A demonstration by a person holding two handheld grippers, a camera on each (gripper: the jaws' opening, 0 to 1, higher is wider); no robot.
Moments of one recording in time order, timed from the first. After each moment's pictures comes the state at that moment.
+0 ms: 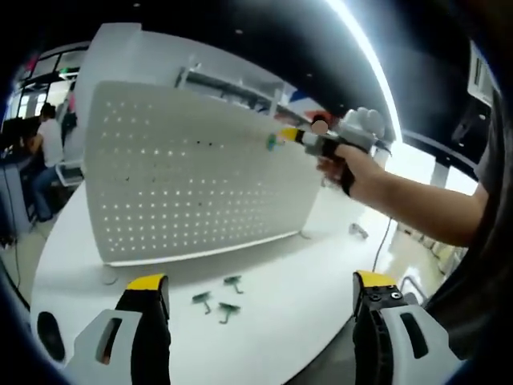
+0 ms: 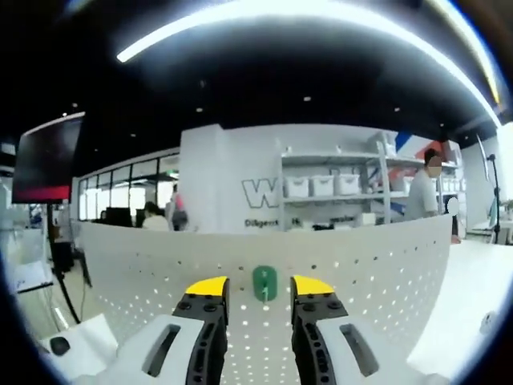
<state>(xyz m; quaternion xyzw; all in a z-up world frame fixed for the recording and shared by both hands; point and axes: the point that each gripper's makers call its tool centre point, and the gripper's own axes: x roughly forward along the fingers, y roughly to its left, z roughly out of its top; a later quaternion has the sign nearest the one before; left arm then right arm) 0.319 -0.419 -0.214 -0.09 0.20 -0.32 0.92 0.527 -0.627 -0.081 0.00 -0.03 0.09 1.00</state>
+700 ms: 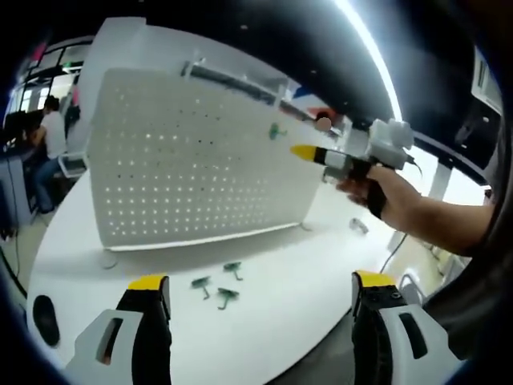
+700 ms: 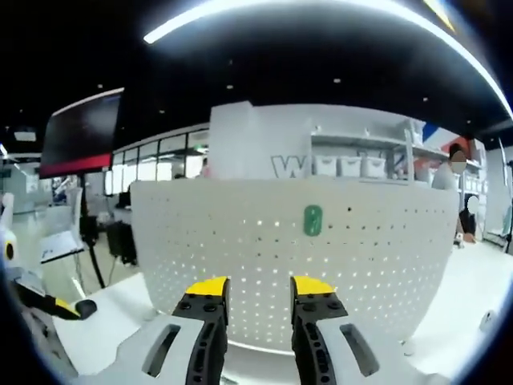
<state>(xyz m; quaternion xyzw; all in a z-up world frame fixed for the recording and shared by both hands) 0.306 -0.417 -0.235 -0.09 0.21 -0.31 0.92 0.453 -0.579 -0.140 -0.03 0.03 0.17 0.98</state>
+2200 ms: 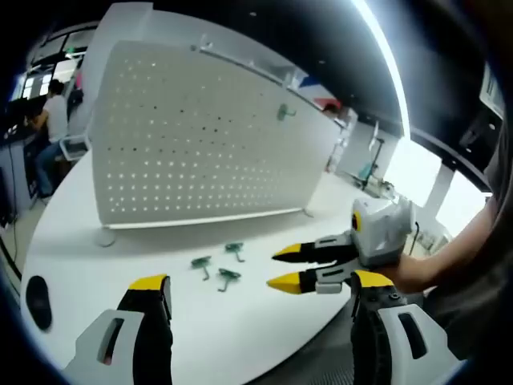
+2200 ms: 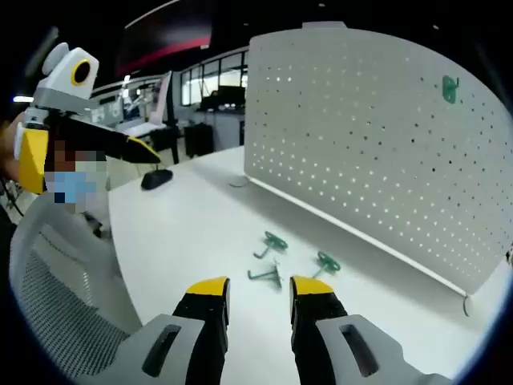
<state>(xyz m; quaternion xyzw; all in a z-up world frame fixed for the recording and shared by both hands) 0.304 -0.411 -0.261 -0.10 0.25 -0.30 0.91 0.361 -0.486 -0.350 -0.14 0.26 0.37 0.88</state>
